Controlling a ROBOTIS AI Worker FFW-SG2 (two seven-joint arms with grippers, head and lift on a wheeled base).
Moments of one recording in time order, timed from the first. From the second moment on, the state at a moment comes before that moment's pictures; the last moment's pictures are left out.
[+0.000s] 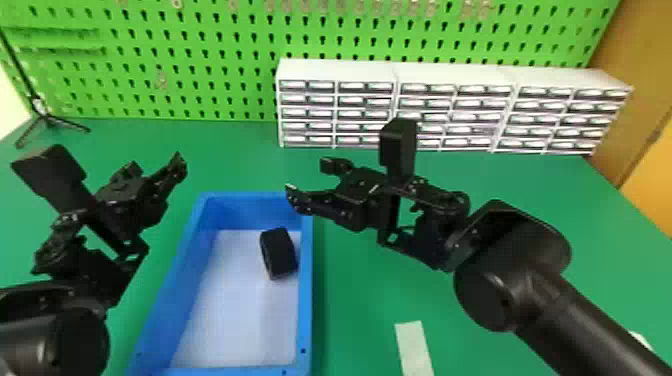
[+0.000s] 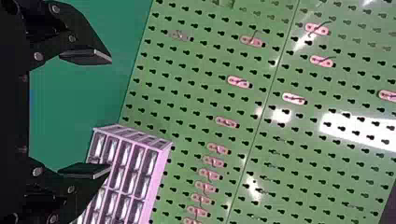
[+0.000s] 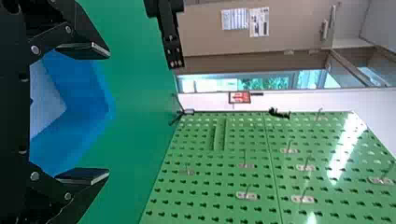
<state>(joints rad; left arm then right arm) 0.00 0.10 0.13 -1.84 0.41 0.29 -0.07 -0.45 -0.40 0.67 -1.66 -0.60 0.27 0.26</state>
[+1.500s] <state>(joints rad) -0.03 0.10 0.12 -1.83 0.41 0.29 -0.08 -0.04 -0.08 -0.13 -1.80 -0.29 0.33 0.27</state>
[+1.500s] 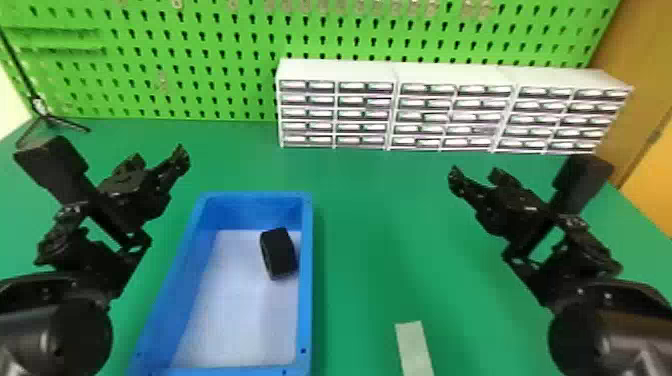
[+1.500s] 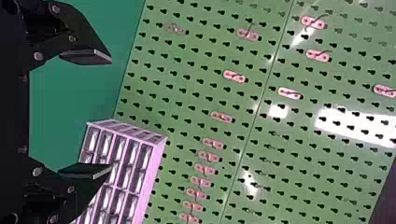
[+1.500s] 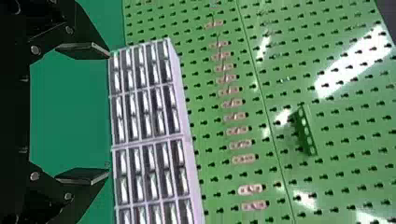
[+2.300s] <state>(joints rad) -0.04 0.10 0.12 -1.83 0.42 0.29 -0.08 -0.01 -0.06 -0.20 -1.80 -0.29 0.28 0.27</state>
